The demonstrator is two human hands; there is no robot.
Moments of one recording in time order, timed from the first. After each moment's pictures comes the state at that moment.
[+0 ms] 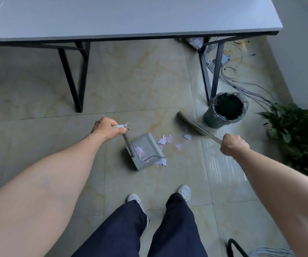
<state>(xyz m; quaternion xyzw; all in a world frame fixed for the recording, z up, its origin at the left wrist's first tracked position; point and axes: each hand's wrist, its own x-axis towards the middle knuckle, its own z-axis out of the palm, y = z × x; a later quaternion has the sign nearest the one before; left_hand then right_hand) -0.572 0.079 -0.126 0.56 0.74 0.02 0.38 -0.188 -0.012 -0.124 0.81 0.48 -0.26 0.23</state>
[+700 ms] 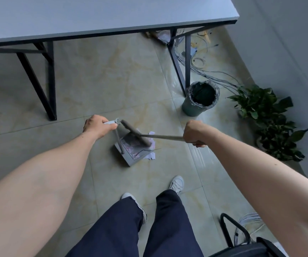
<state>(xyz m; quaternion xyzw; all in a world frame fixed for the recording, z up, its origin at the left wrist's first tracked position) -0.570 0.086 -0.146 0.61 0.70 0.02 0.37 -0.277 -0.019 -0.078 0.81 0.41 -0.39 0.15</state>
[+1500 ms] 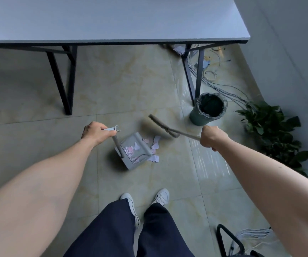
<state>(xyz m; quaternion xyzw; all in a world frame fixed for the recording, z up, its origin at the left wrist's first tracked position) -0.610 0.039 -0.104 0.57 0.73 0.03 0.37 -0.257 -0.042 -0.043 0.80 0.51 -0.26 0.19</state>
